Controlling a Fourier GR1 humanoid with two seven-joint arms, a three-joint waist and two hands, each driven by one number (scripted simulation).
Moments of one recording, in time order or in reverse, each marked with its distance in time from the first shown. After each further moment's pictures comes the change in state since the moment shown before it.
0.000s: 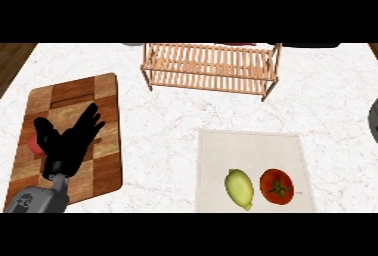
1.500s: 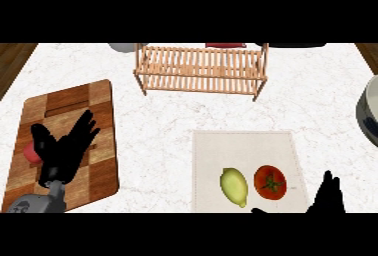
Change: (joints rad) left arm 0.048 -0.018 0.039 0.004 -0.025 -0.004 0.005; right arm -0.752 0.036 0.098 0.282 0.717 0.374 0.838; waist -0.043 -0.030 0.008
